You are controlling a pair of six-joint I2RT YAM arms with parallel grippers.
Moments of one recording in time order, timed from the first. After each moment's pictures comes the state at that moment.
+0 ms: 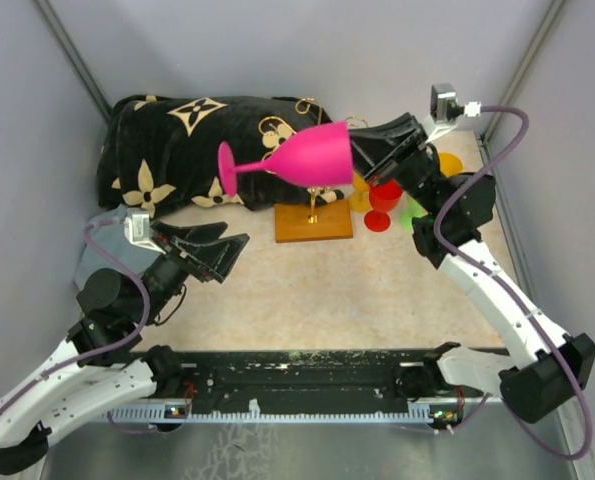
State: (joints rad) left arm -0.93 0.51 0.77 0.00 -0.25 -0.57; right arm 0.55 1.12 1.15 0.77 -0.52 0.94
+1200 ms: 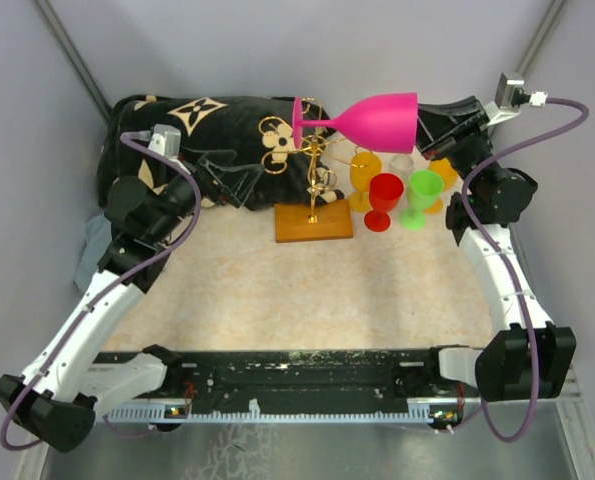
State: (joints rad) left arm -0.49 0.99 1.06 0.19 0.24 -0.41; right arm 0.05 1.24 1.12 1.16 -0.68 1.31
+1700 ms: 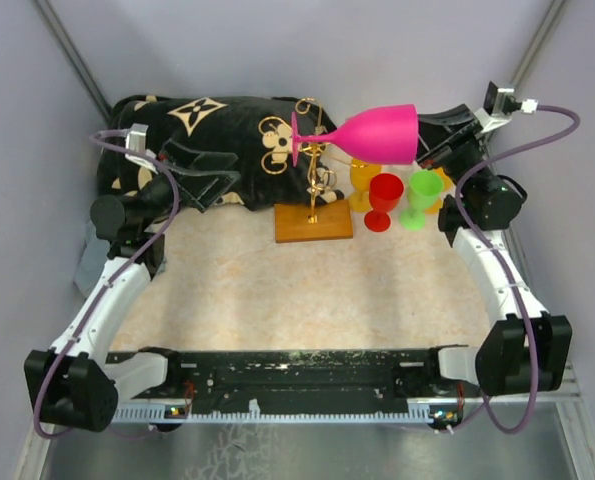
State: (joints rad) left arm -0.17 1.09 0.90 0.82 0.75 -0.95; right arm 0.07 1.26 1.08 1.32 -0.67 1.44
